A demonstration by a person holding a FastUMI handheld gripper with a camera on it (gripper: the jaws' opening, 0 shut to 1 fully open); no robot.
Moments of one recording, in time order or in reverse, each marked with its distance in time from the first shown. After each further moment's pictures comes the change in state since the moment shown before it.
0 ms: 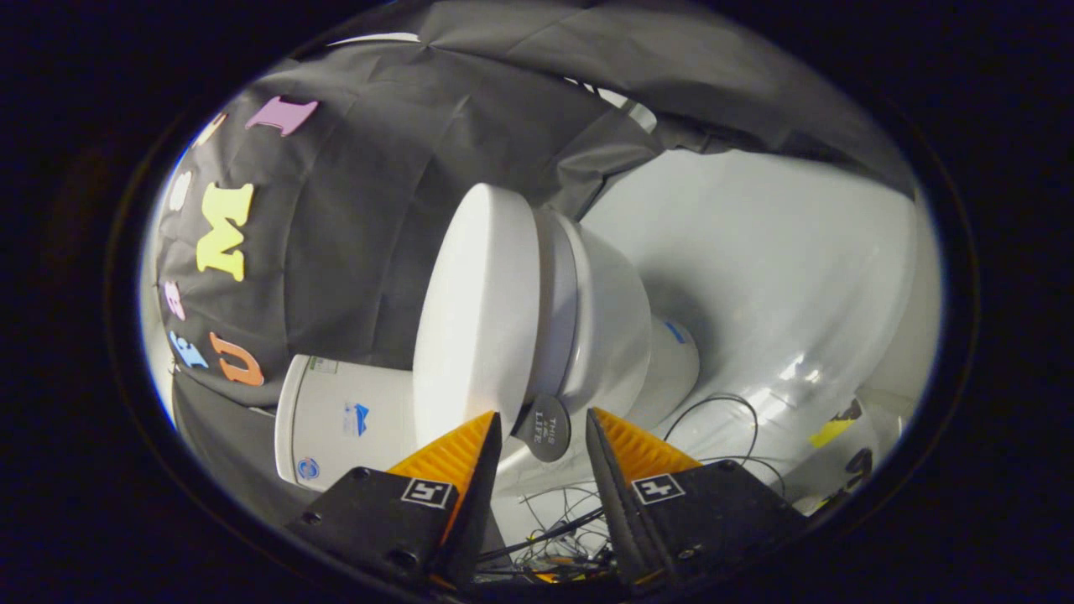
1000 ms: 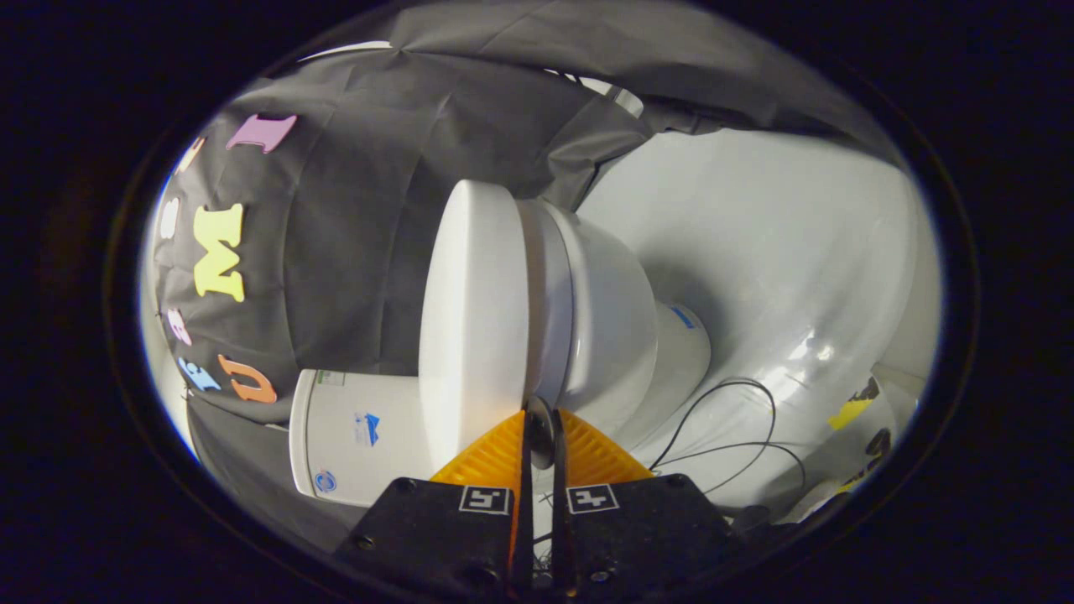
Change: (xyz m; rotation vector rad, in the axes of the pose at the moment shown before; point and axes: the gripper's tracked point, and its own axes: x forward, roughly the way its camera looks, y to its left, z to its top) arm 0.003 0.001 0.008 0.094 0.011 0.026
